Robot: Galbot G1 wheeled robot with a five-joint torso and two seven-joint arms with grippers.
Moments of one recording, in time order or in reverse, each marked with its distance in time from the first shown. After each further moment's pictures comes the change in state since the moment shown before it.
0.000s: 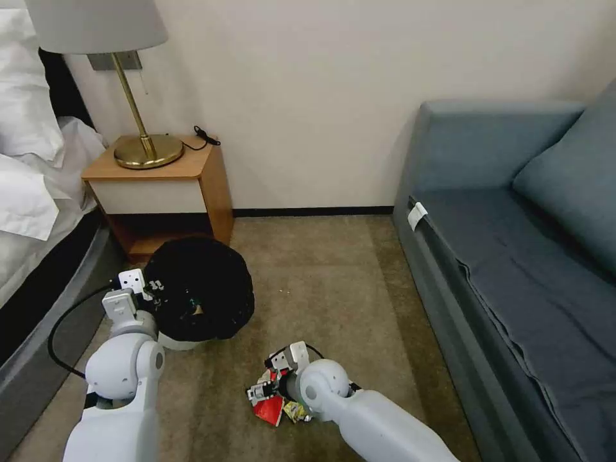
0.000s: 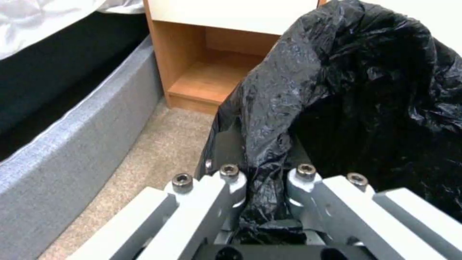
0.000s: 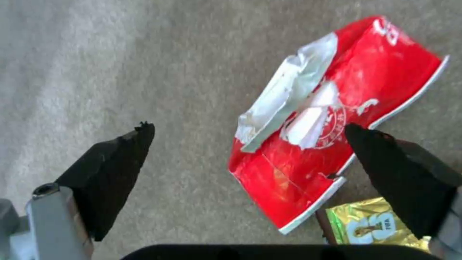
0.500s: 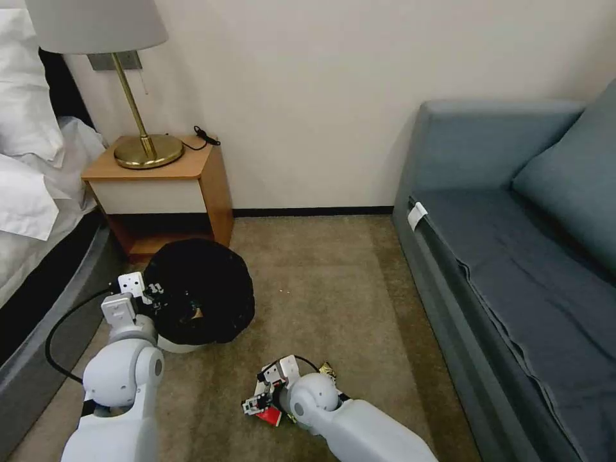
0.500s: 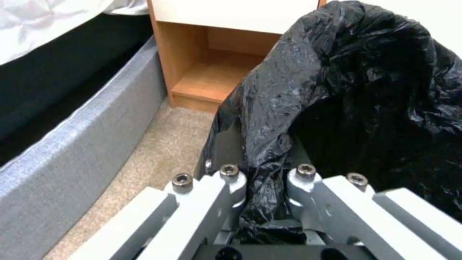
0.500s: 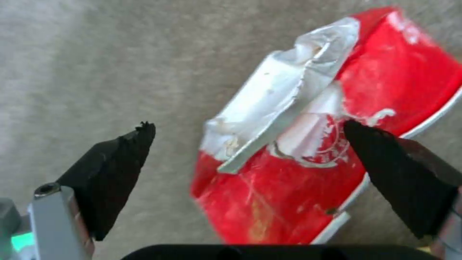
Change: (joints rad) left arm 0.039 0.000 -0.007 -0.032 0.004 -0.006 0.004; right arm 0.006 0.062 -0.041 -0.176 -0.245 0.123 -0.116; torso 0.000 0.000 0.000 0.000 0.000
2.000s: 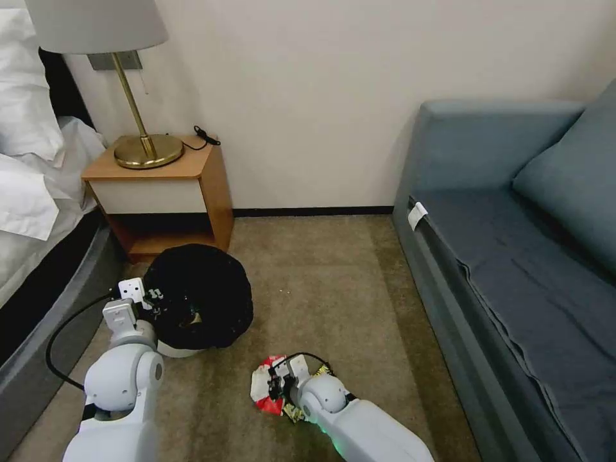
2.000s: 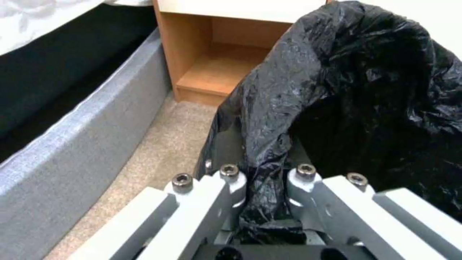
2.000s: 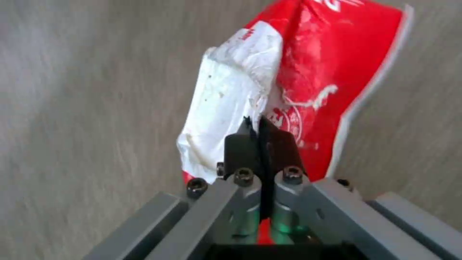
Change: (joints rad) left arm 0.001 0.011 -0.006 0.041 0.004 -0.021 0.006; right arm -0.023 0.032 0.182 -0.041 -0.152 0.104 -0.146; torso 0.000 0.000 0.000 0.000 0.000
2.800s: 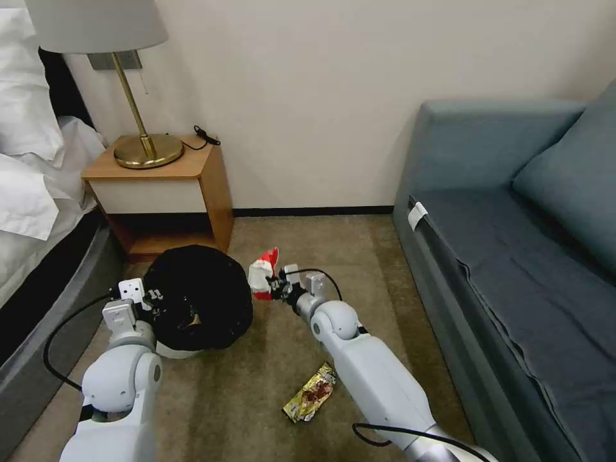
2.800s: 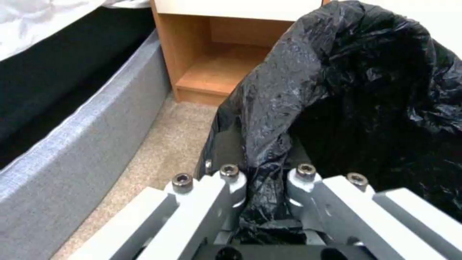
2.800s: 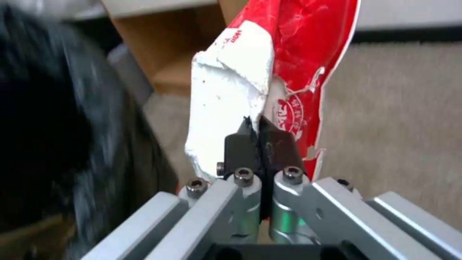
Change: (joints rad) left arm 0.015 0.012 0.005 -0.016 0.012 0.006 0.008; right arm 0.157 0.079 0.249 0.099 -0.071 0.163 -0.115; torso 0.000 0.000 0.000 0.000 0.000
